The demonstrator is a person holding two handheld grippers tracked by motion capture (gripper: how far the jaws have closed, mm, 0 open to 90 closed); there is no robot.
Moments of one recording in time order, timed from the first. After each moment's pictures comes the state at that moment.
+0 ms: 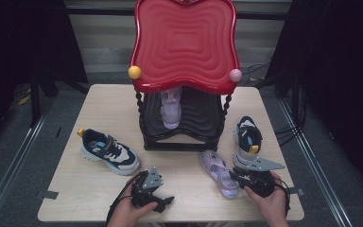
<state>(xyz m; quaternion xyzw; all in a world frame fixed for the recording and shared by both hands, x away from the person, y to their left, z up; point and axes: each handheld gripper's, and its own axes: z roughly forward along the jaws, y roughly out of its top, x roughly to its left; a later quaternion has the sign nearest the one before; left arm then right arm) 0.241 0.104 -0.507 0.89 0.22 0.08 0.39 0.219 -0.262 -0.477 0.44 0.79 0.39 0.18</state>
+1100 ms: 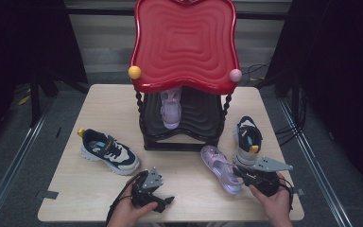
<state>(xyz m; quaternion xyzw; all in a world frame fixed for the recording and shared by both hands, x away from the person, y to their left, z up) 0.241 0.104 -0.507 0.89 0.22 0.08 0.39 0.216 -0.273 -0.472 0.41 0.78 0.43 0.20</state>
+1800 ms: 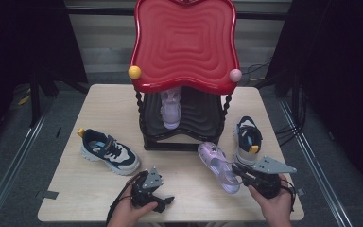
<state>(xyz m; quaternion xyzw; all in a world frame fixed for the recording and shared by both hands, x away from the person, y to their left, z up) 0.241 0.104 -0.507 0.89 0.22 0.08 0.39 0.202 -0.254 -0.440 0.40 0.77 0.44 0.23</state>
